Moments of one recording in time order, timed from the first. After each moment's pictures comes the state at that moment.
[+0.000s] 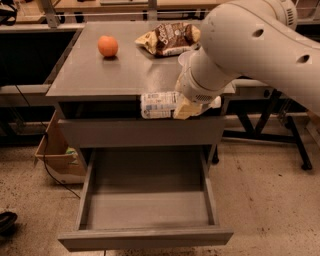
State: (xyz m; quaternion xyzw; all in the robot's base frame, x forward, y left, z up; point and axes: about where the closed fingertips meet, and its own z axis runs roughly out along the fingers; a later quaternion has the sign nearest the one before) arm 0.564 -0.058 0.891 -0.68 0.67 -0.09 0.28
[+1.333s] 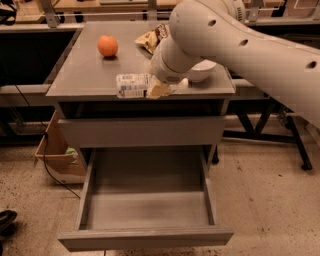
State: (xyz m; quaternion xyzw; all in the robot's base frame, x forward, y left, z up) arm 0.646 0.007 0.896 -0.70 0.62 -0.08 0.34
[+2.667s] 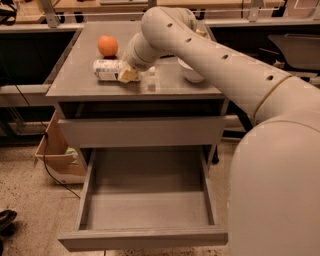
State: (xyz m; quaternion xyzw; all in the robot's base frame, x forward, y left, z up) arm 0.771 0.101 0.862 -0.66 0.63 0.00 0.40
